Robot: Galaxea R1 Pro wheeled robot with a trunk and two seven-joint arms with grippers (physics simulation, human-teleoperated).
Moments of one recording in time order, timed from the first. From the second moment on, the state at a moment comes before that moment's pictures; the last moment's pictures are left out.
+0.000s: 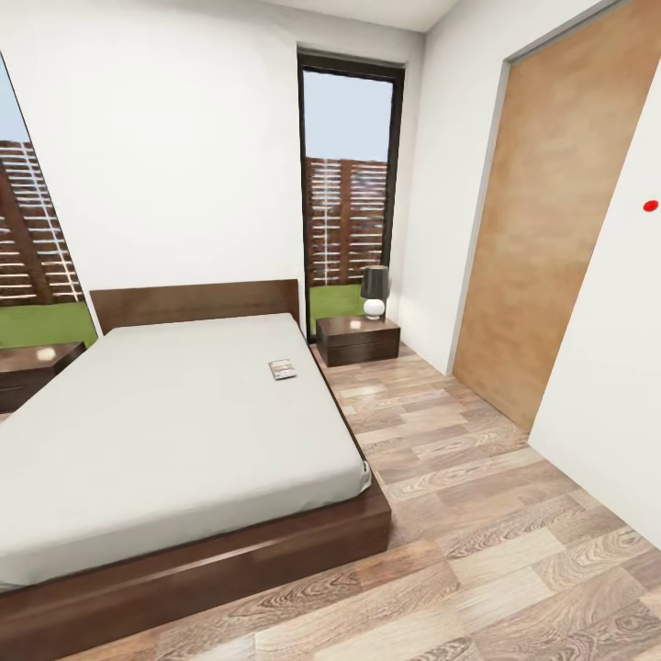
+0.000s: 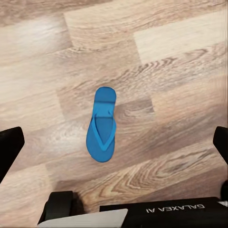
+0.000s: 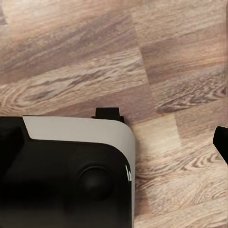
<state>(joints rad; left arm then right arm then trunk) -0.32 -0.06 -0.03 -0.21 0.07 0.09 -0.05 0.00 -0.05 -0.01 -0.25 0.00 -0.08 0.01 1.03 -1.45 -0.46</state>
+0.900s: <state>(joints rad) -0.33 -0.07 -0.04 -0.21 0.09 0.02 -0.06 -0.06 -0.05 -0.01 -0.32 0.00 -0.08 0.01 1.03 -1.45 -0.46</state>
